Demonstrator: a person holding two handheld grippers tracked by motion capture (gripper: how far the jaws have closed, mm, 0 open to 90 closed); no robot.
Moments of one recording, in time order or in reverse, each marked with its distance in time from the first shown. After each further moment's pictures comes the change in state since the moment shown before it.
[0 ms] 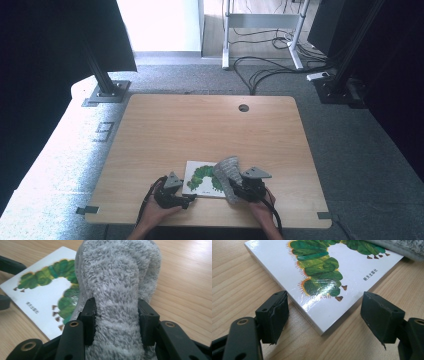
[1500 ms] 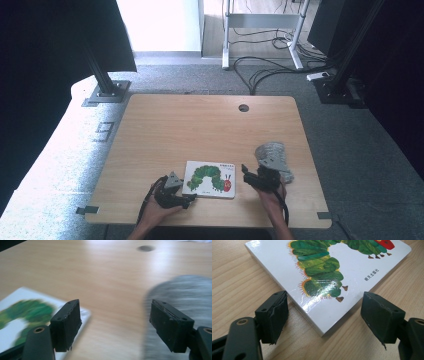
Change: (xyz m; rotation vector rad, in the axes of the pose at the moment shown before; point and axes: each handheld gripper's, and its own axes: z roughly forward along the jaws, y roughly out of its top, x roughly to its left) left arm -0.001 0.001 0.001 0.001 0.007 0.002; right arm -0.031 0.023 -0.023 -0.145 -0.194 0.104
